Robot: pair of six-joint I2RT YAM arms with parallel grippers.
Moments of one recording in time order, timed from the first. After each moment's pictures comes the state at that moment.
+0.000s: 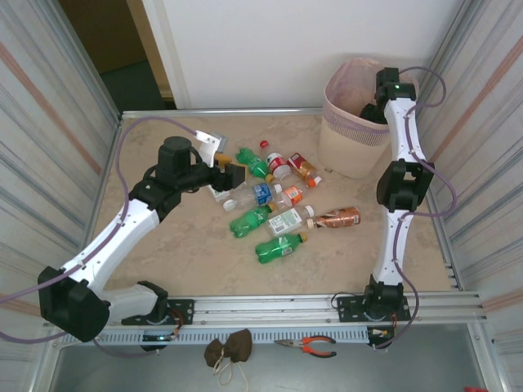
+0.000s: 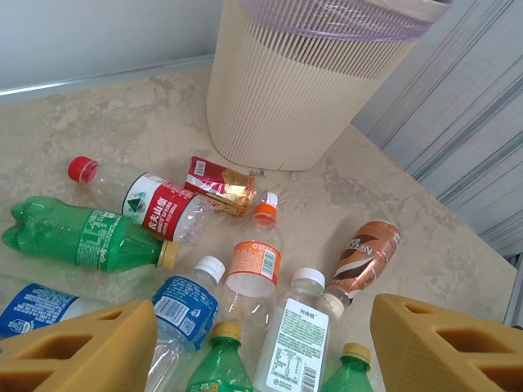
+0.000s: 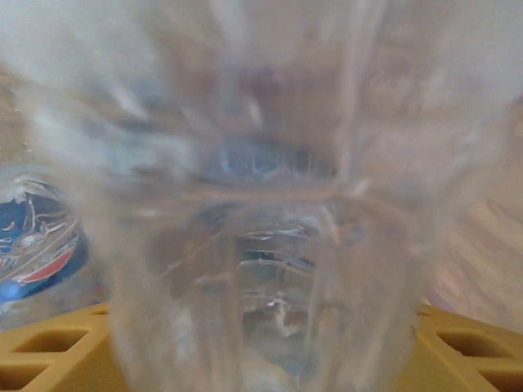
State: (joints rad) left arm -0.46 1.19 1.05 -0.27 0.43 -0.17; right arm -0.06 2.37 2.49 -1.28 0.11 0.41
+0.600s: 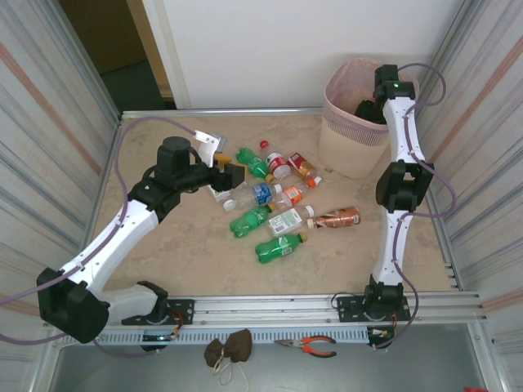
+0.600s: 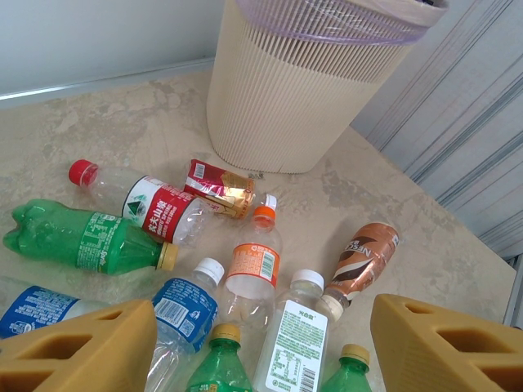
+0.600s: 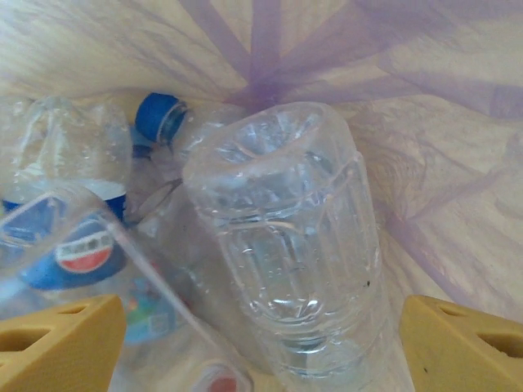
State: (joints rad) left arm -0.46 1.19 1.05 -0.27 0.43 -0.17; right arm -0.04 2.35 2.50 -1.27 0.11 0.42
